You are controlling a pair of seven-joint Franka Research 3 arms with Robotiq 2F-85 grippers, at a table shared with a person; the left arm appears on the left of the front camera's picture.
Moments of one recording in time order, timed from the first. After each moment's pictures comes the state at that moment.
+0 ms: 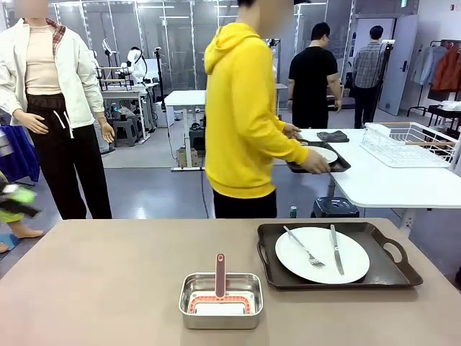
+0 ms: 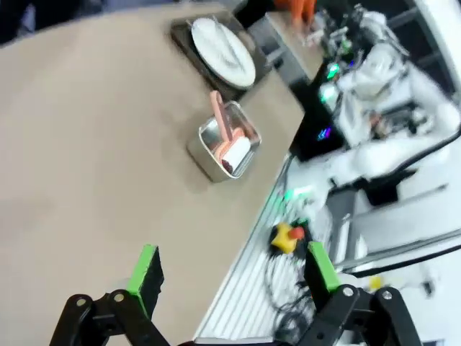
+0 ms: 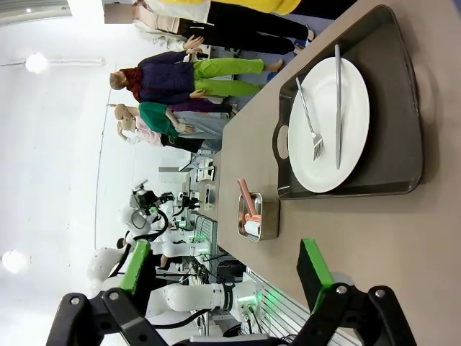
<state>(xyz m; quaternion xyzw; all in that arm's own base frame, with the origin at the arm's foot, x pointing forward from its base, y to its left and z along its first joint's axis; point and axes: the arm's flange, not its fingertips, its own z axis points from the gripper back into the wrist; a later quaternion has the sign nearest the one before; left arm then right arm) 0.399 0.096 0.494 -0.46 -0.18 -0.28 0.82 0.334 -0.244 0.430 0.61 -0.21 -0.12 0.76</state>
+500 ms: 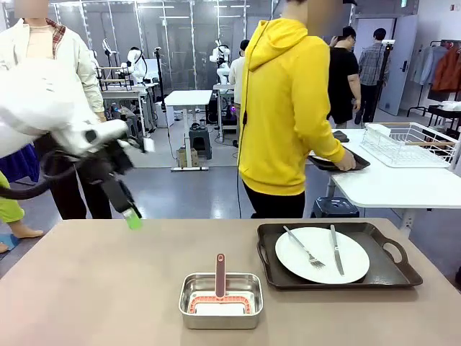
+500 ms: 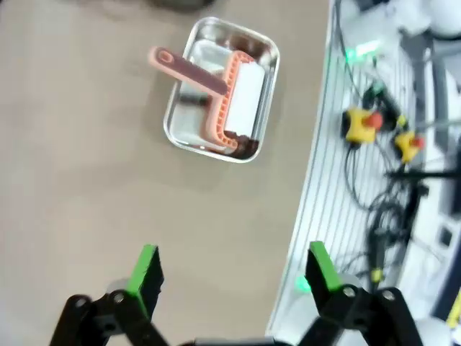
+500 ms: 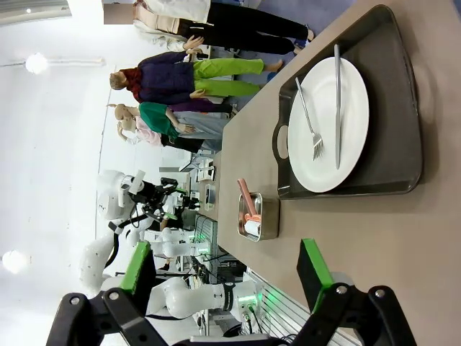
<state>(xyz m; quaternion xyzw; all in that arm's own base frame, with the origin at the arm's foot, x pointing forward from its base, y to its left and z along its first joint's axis) 0.443 -0.170 0.500 -0.23 -0.04 -0.59 0.78 0.334 -0.245 0.430 0.61 -0.21 -0.12 0.76</state>
